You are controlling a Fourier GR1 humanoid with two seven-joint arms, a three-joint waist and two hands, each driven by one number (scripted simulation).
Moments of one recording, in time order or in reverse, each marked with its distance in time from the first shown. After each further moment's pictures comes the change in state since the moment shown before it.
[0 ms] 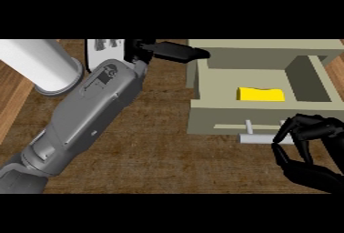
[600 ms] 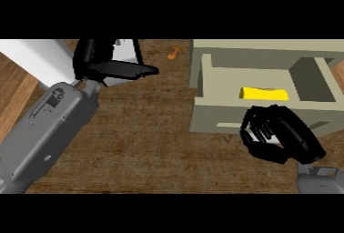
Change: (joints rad) left arm 0.287 0.186 0.074 -0.276 0.018 -0.089 0.021; right arm -0.115 -0.016 0.199 0.298 0.456 -0.152 -0.139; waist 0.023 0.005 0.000
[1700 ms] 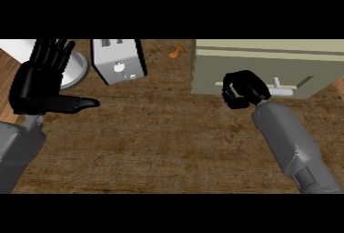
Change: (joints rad) left arm 0.364 0.176 0.170 -0.242 0.025 -0.199 -0.027; right arm -0.631 0.094 -0.080 1.152 0.285 -0.345 -0.280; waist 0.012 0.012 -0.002
